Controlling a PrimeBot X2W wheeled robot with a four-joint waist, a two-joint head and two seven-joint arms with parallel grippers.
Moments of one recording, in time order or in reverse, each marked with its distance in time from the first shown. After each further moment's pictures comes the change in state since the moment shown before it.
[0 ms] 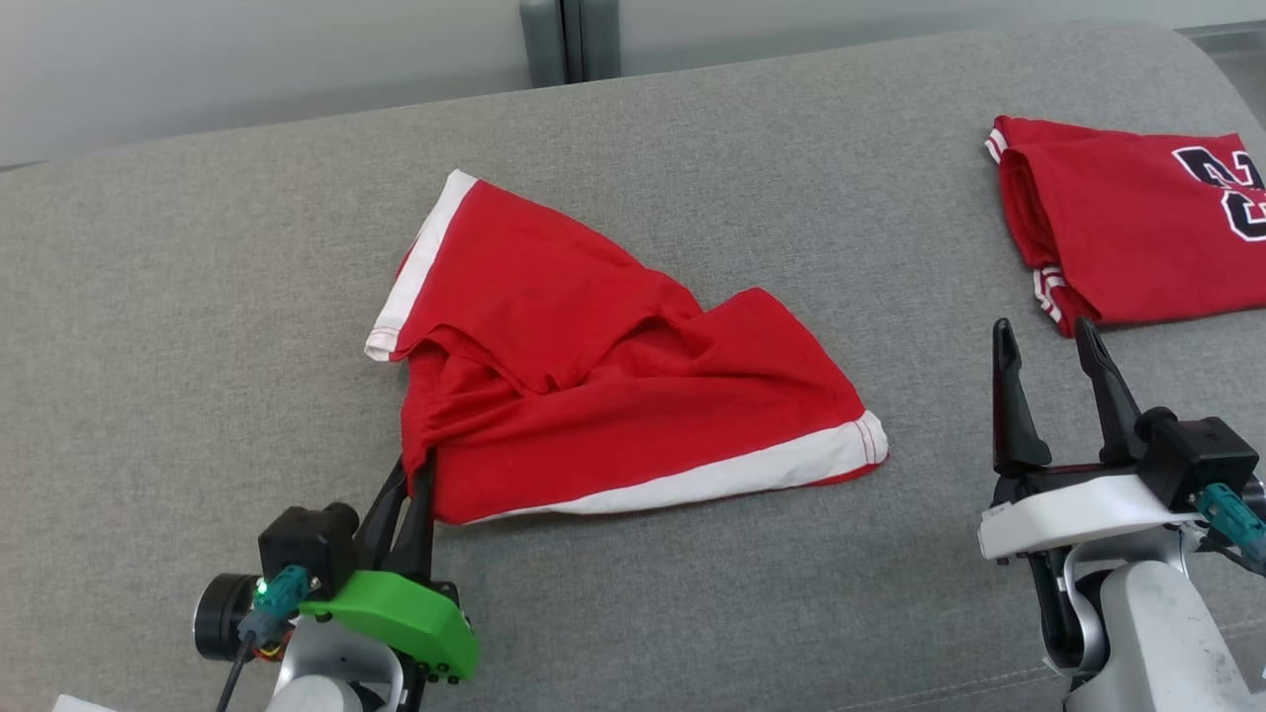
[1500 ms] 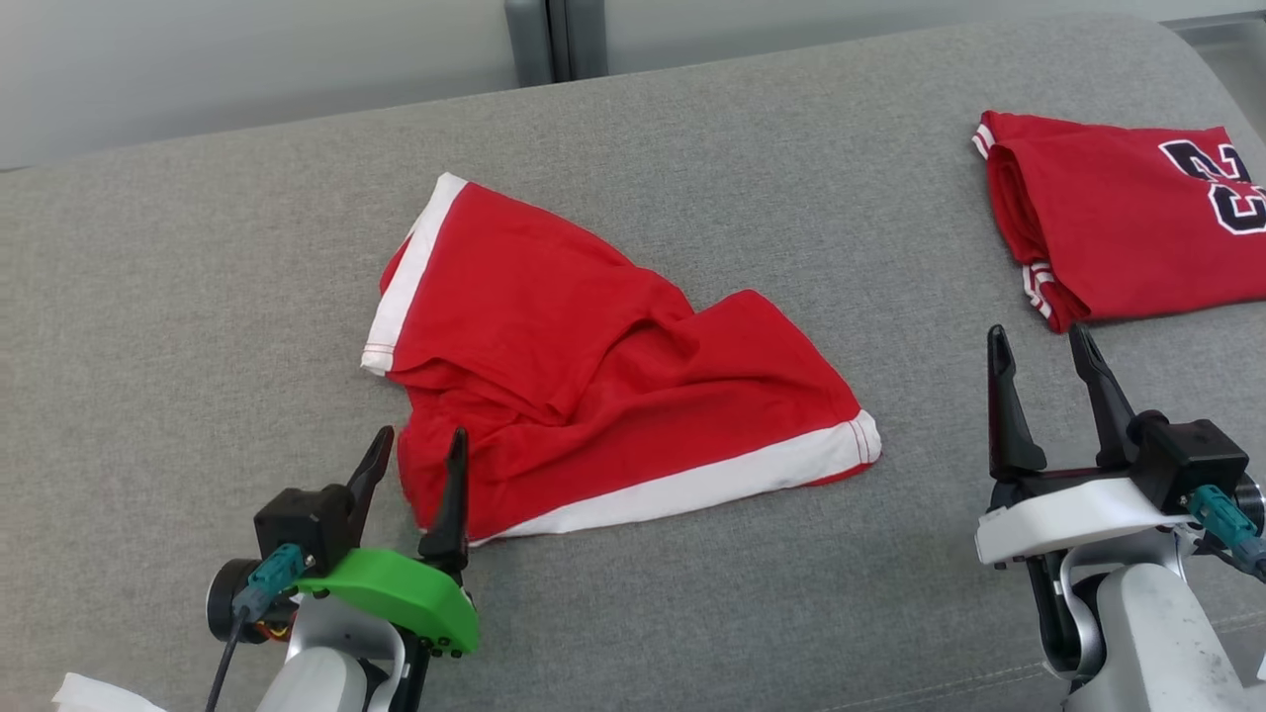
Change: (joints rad) left arm -0.067 -0.014 -0.010 0.112 -0.078 -0.024 -0.046; right arm 0.001 0.000 0.002 0.013 -0.019 0.000 0.000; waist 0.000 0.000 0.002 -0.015
